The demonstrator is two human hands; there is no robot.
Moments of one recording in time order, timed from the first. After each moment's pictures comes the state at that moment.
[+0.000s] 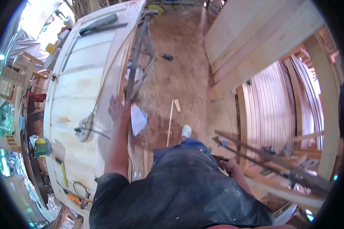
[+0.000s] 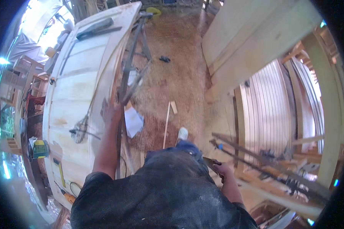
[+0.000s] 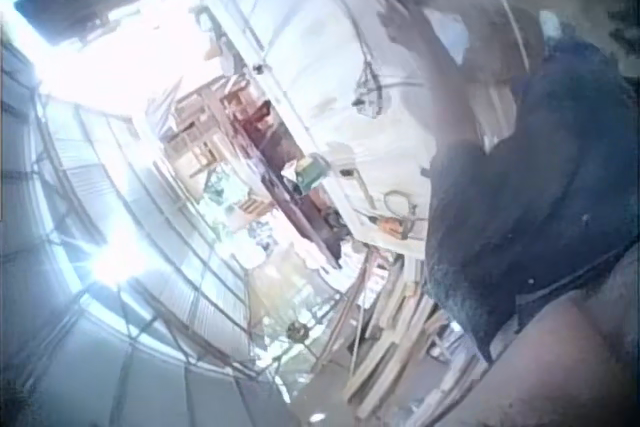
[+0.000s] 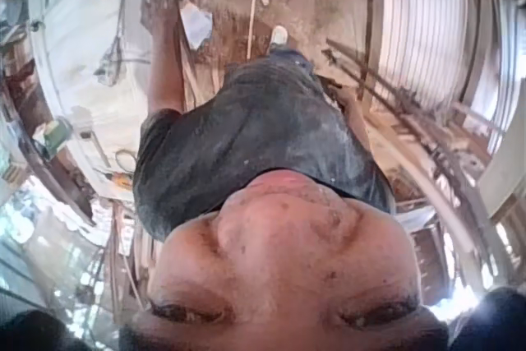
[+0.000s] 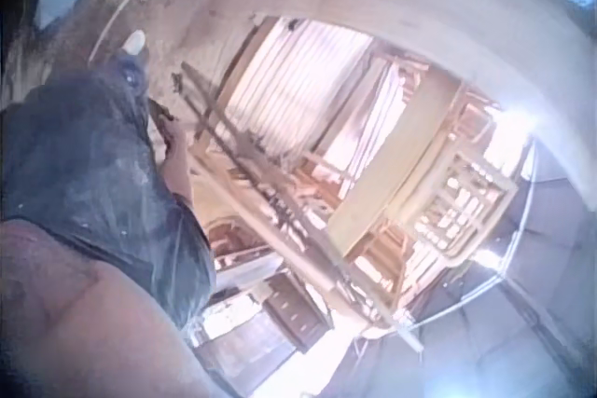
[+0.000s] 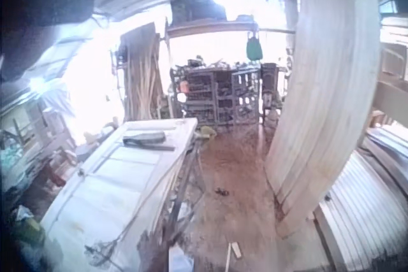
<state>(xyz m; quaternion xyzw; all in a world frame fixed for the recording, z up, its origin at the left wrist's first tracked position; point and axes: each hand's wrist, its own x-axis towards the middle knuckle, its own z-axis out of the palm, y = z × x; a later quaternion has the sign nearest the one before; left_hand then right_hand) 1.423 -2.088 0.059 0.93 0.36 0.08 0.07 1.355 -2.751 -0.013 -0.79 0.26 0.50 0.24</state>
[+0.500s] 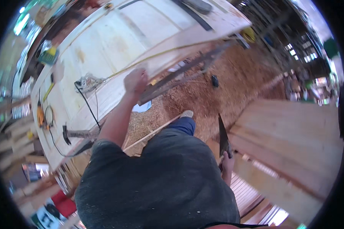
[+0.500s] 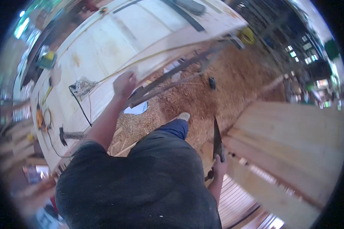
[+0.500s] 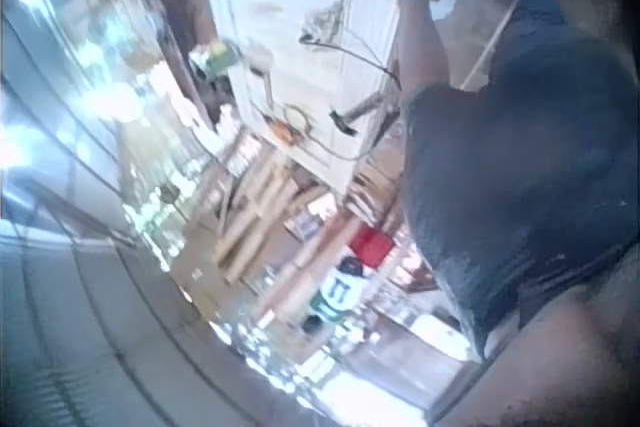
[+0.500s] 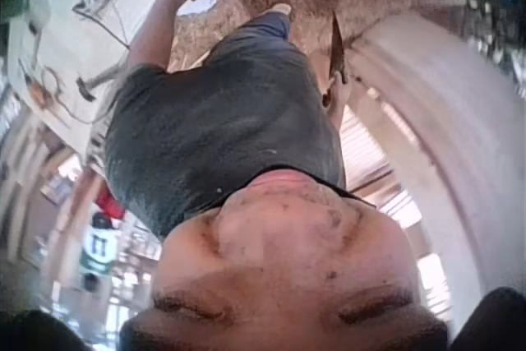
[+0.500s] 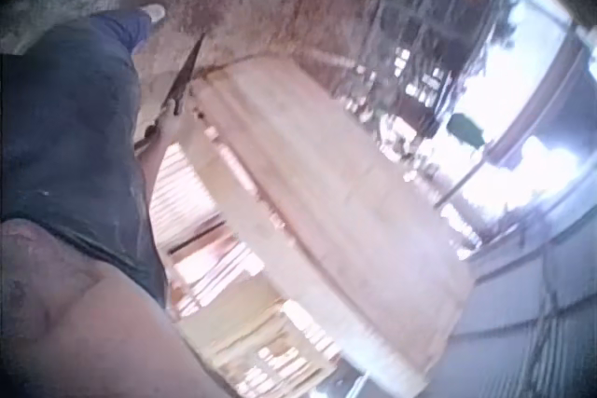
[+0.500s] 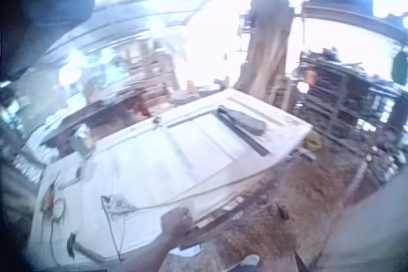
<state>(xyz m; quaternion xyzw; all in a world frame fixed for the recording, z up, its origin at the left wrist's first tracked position) 1.574 -2.008 0.088 0.82 0.55 0.10 0.12 1.882 -2.549 0.000 -0.85 0.05 0.36 0.39</state>
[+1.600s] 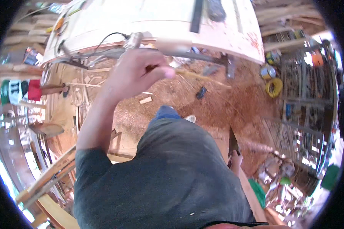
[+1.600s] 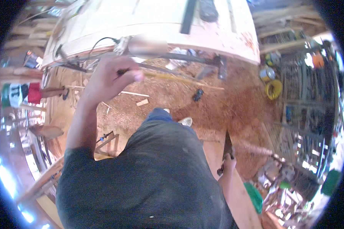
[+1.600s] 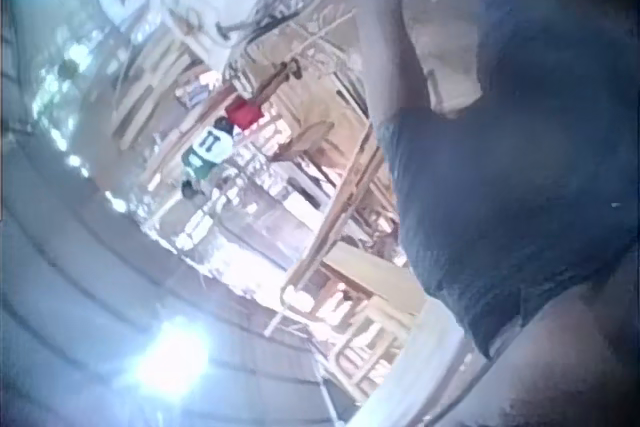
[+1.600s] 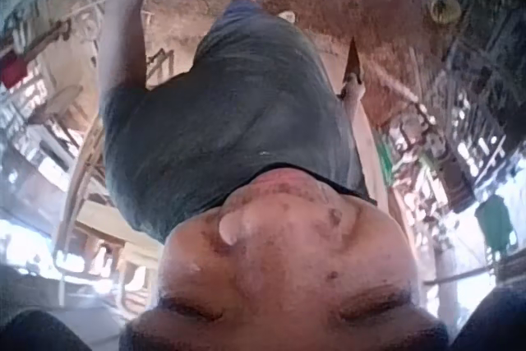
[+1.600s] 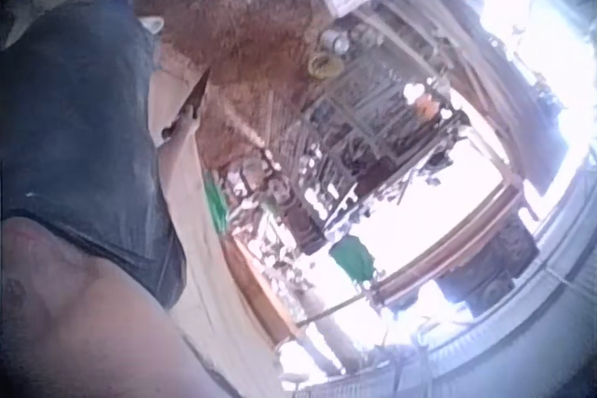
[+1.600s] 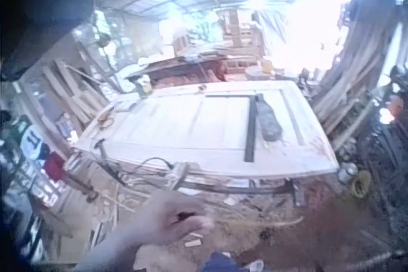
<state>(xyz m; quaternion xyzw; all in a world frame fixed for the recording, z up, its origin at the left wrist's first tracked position) 2.027 -2.157 0.367 0.74 0.57 0.28 0.24 2.668 -2.356 -0.036 -0.86 -0.24 0.41 0.17</state>
